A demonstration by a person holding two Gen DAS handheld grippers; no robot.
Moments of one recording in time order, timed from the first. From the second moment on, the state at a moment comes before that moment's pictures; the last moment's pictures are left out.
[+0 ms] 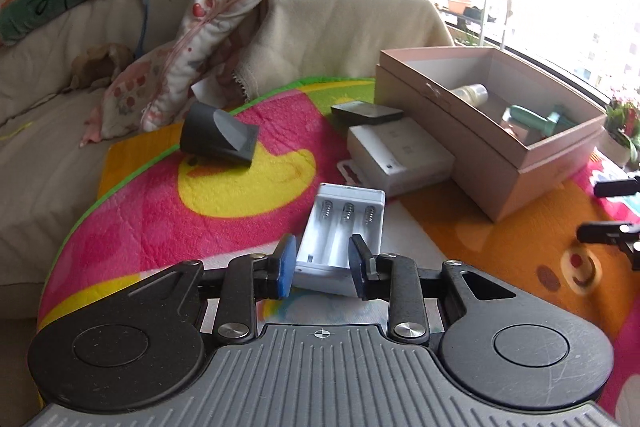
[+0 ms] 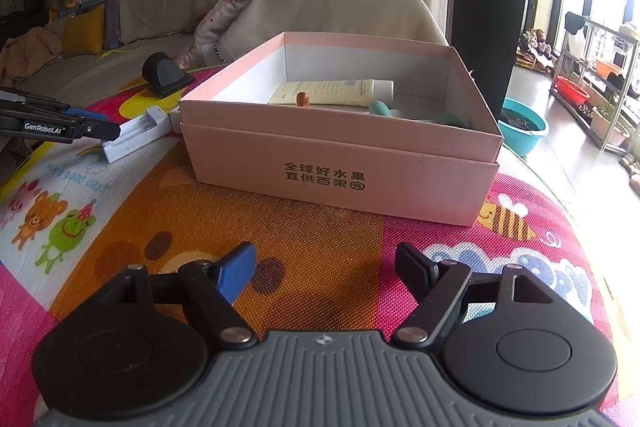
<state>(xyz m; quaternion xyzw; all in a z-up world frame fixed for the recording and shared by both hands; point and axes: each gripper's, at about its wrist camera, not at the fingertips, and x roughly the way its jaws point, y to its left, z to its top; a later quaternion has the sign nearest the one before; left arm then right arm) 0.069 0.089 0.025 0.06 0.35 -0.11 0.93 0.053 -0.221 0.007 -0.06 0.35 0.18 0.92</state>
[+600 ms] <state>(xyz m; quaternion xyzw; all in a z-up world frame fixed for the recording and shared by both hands) 0.044 0.029 0.018 0.13 0.36 -0.19 0.90 0.054 -0.221 0.007 -0.06 0.35 0.17 0.92</state>
